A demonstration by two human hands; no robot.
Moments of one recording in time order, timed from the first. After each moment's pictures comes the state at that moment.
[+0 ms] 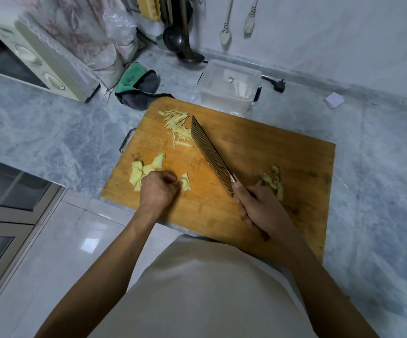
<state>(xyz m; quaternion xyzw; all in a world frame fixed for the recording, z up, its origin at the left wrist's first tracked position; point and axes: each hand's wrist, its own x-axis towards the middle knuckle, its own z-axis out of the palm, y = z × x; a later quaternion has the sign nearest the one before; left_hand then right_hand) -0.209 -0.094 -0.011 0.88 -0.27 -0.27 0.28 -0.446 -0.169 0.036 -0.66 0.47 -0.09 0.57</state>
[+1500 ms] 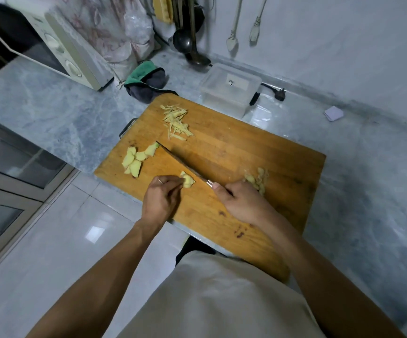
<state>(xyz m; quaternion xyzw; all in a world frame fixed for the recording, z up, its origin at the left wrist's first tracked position) -0.279 -0.060 -0.056 0.82 -0.47 -0.07 0.33 -0.470 -0.198 0.038 -0.82 0.35 0.04 0.45</state>
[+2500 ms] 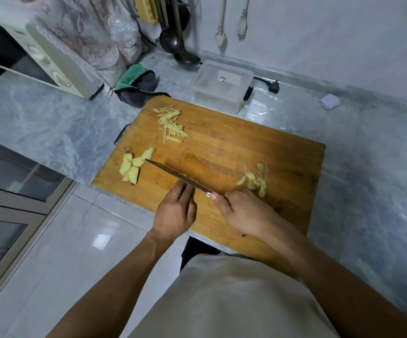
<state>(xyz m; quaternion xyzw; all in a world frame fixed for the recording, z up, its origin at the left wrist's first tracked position) -0.309 -0.063 -0.057 0.78 -0.58 -0.04 0.24 -0.478 -0.180 0.047 -0.86 0.35 0.06 0.37</state>
